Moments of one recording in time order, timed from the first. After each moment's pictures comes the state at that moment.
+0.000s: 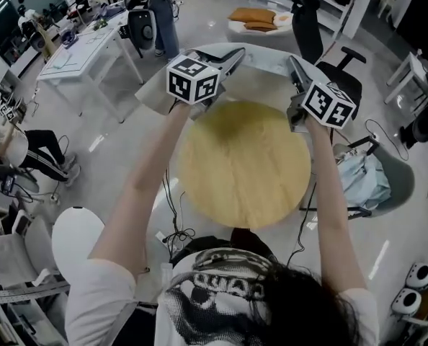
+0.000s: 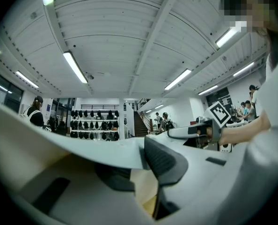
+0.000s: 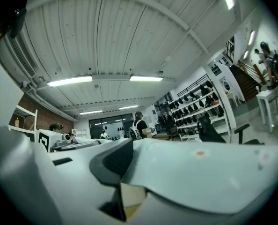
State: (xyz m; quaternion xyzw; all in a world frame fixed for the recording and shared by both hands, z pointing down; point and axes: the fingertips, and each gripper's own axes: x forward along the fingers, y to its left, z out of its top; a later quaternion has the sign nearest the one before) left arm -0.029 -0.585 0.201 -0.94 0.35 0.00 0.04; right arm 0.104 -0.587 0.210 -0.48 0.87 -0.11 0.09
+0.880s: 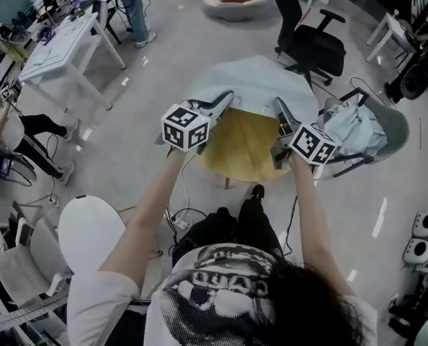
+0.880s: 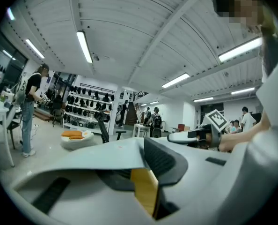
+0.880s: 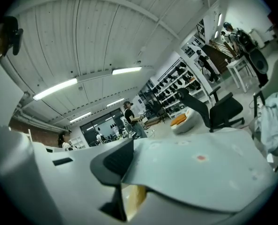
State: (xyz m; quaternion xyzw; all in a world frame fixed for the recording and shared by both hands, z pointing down) left arm -0.068 -0.387 0.356 -0.95 0.31 -0.01 -0.08; right arm 0.071 -0.373 0.372 -0.52 0.81 -0.27 0.10
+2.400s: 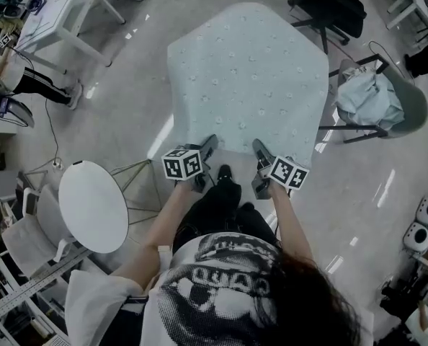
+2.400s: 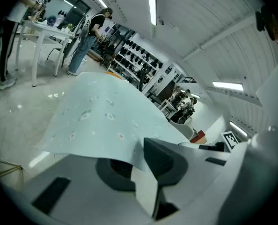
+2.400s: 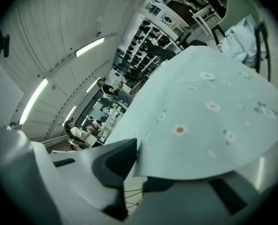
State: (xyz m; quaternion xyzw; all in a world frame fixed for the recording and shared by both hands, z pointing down) left arm -0.108 -0.222 0.627 -0.79 0.41 -0.09 -0.44; right arm 0.040 -0.206 0.624 -0.46 0.71 -0.53 0.02
